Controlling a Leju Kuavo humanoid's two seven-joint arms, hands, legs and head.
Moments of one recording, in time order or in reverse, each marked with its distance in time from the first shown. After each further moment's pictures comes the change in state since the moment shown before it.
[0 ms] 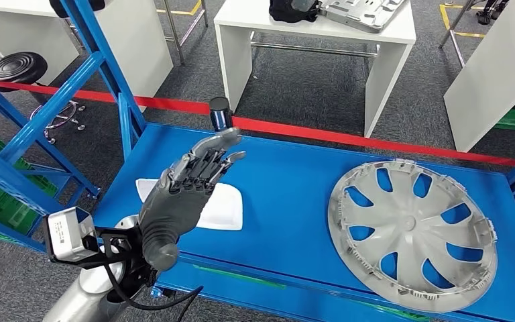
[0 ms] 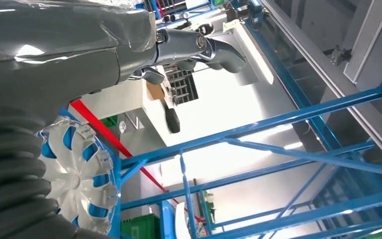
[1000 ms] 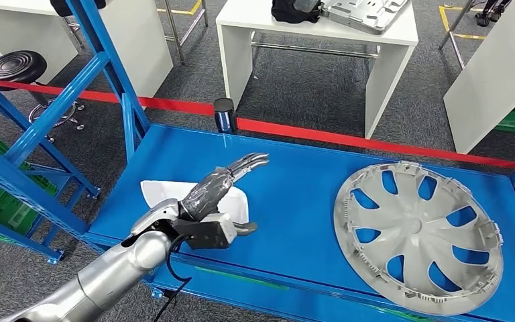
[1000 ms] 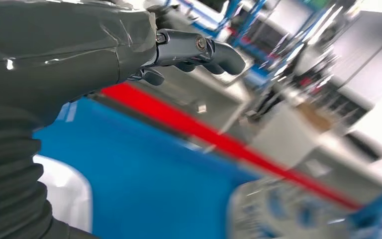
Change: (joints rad) left arm -0.186 0.016 -0.151 0.527 -0.645 0.213 0.059; right arm -0.017 -0.006 0.030 -0.057 0.053 0.021 0.059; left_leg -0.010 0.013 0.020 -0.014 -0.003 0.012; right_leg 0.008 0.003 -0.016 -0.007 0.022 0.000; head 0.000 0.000
